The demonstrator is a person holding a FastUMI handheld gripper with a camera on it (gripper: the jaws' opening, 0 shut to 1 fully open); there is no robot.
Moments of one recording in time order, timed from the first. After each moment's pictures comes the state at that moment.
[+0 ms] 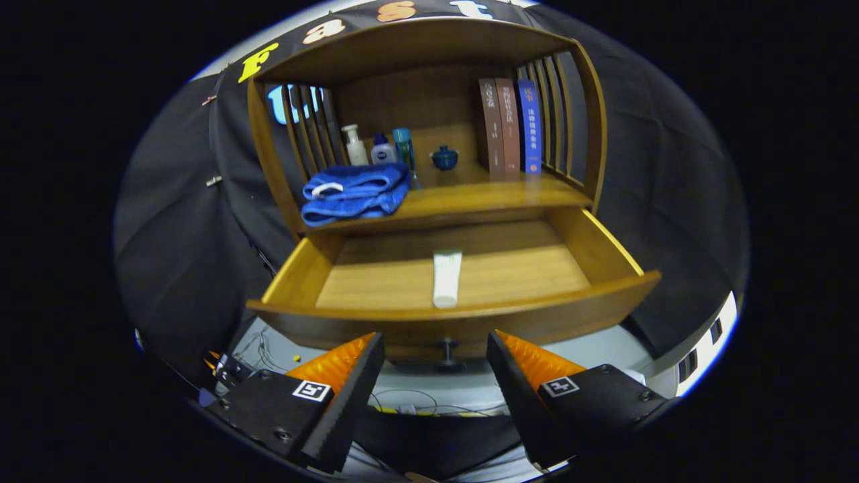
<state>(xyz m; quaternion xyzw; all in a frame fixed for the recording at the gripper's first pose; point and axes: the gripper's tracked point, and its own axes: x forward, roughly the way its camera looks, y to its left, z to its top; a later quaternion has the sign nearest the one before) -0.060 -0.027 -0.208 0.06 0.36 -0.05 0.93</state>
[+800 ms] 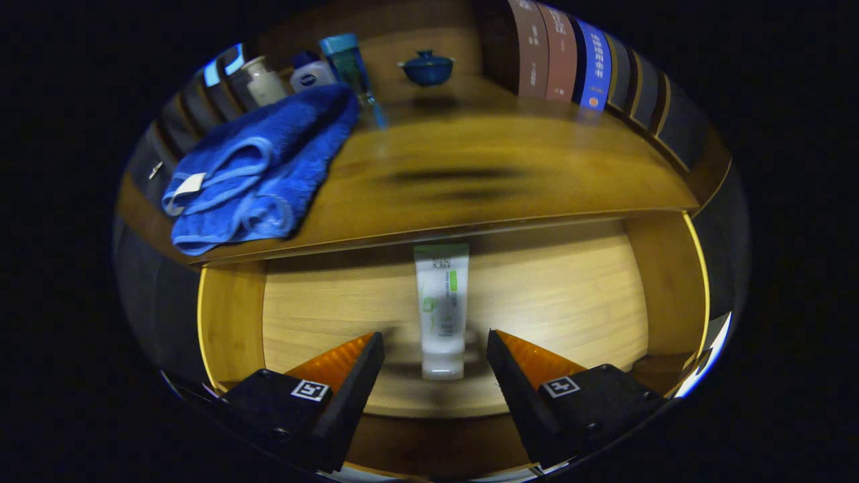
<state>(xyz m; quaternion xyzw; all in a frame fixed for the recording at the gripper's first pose) 0.055 -0.058 -0.346 0.07 0.60 -0.09 0.79</state>
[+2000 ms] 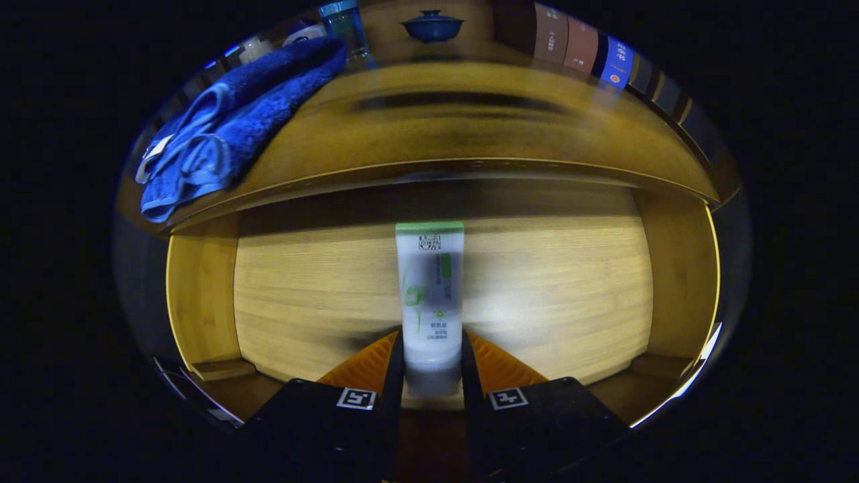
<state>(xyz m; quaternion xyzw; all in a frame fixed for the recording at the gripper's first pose) 0.015 -0.049 -0.328 0.05 0.64 -0.07 0.76</state>
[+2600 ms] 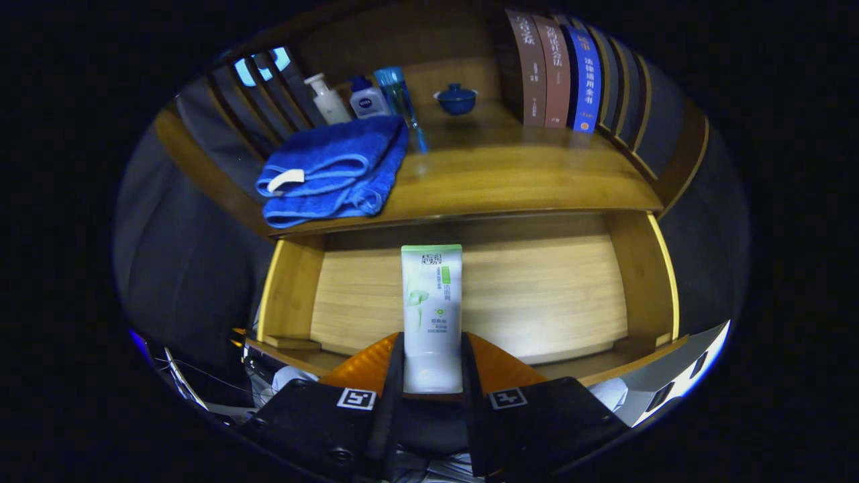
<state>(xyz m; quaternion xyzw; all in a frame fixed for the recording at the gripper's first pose) 0.002 -0.024 -0.194 0.08 0.54 -0.02 0.84</state>
